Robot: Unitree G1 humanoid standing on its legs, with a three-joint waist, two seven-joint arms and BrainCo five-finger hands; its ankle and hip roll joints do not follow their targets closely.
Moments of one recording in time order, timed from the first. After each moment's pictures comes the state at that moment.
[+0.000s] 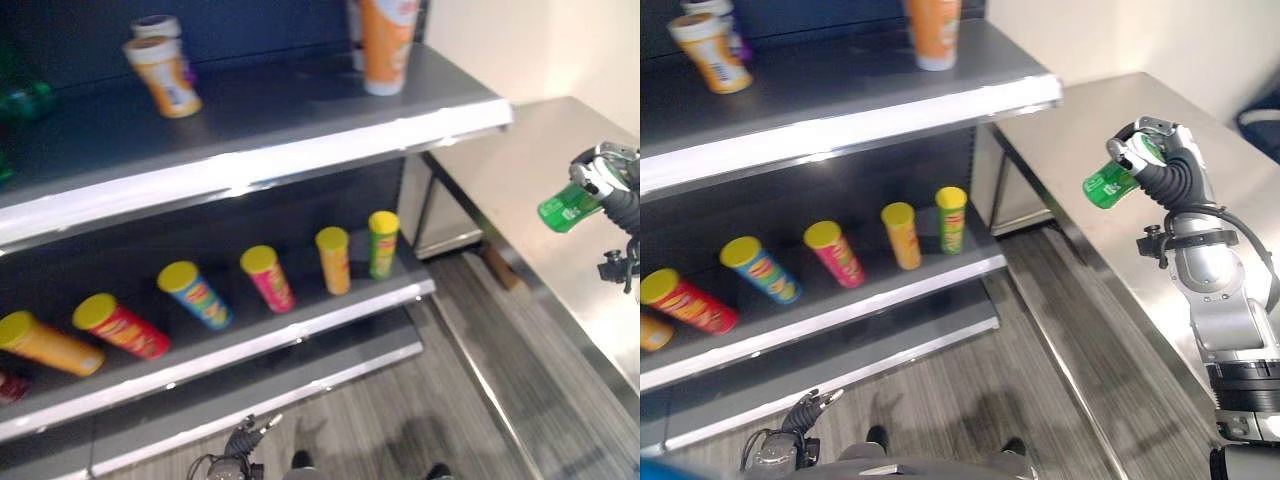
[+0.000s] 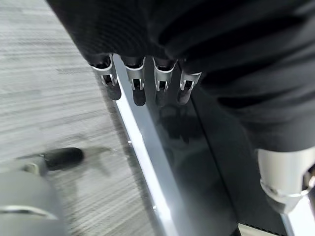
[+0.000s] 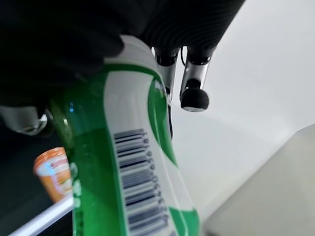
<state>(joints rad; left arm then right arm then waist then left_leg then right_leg) 0.06 0.25 -0.08 1.10 -0.14 -0.19 0.06 -0.24 -0.89 -0.13 -0.01 0.00 -0.22 -0.13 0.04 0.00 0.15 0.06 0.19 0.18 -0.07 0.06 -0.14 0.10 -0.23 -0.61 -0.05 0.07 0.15</state>
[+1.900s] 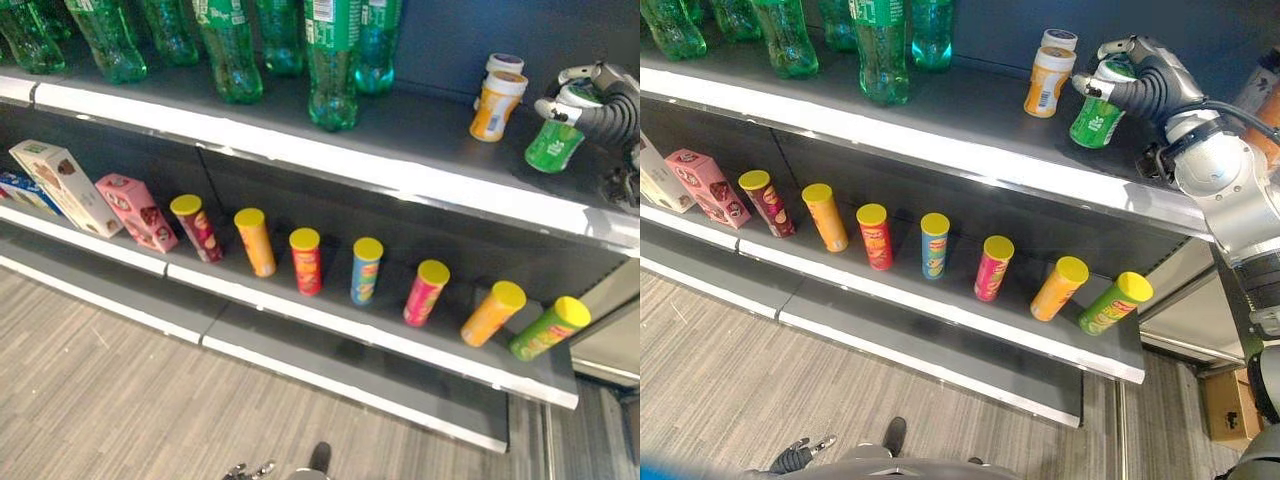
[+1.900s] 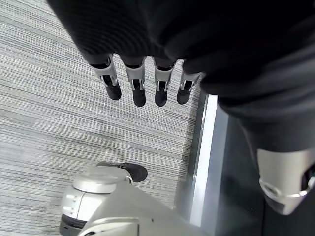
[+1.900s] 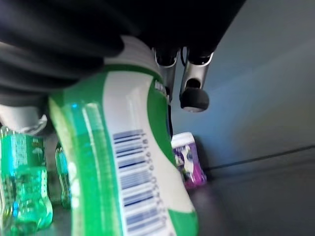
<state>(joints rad) 0.12 0.28 -0.11 1.19 -0.12 -0.14 0.04 -0.83 -1.15 0.40 0.27 0.08 -0.18 -0.02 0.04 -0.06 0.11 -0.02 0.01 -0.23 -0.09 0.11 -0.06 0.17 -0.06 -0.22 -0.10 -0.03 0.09</state>
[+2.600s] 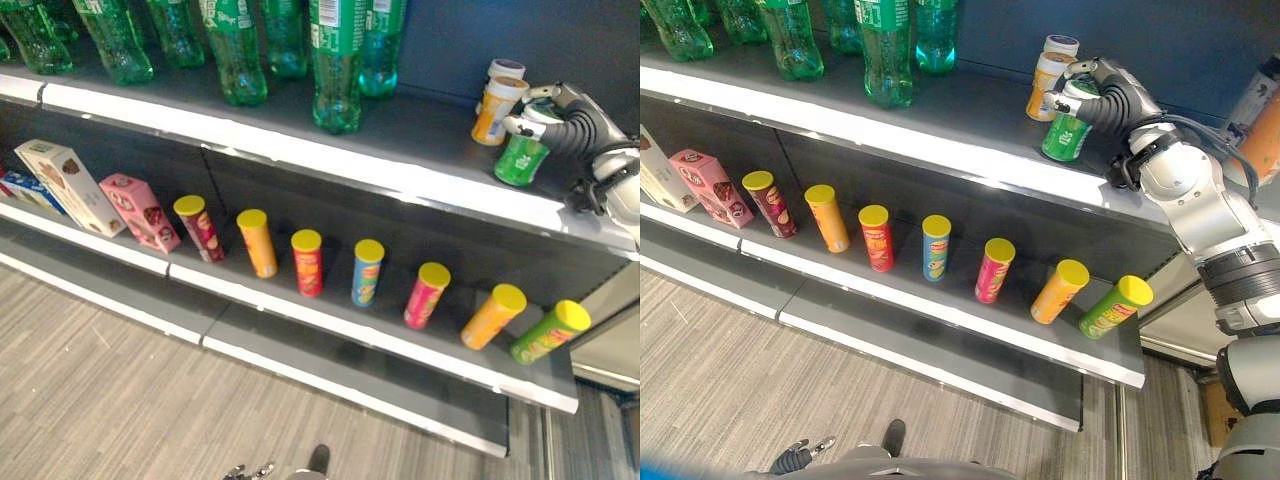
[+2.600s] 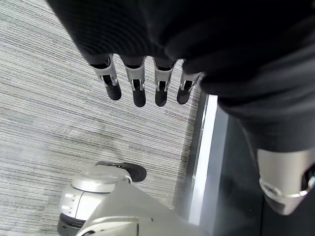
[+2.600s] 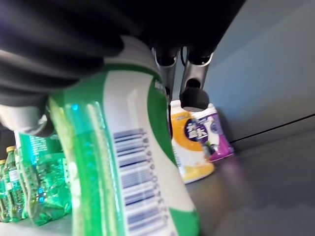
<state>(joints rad) 0.12 0.28 -0.11 1.19 -0.12 -0.14 0.05 -0.85 -1.05 0.43 0.29 0.09 -0.18 0.00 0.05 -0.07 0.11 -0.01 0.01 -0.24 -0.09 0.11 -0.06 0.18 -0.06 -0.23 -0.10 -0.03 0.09</state>
